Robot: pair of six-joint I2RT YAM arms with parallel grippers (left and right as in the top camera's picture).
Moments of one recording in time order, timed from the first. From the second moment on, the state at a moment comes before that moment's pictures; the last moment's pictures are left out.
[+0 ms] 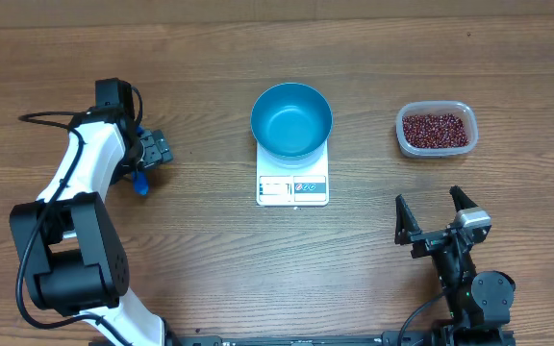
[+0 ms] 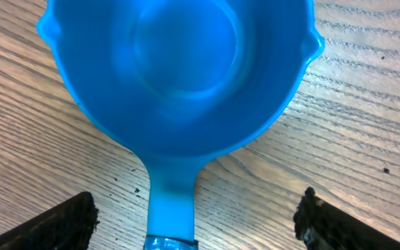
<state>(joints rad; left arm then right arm) 0.14 1.88 1.30 -0.79 -0.12 -0.31 0.03 0.01 0.02 -0.02 -0.16 0.07</state>
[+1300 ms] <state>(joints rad) 0.14 1.93 1.30 -0.76 -0.12 -0.34 0.03 0.01 0.02 -0.02 -0.16 0.07</state>
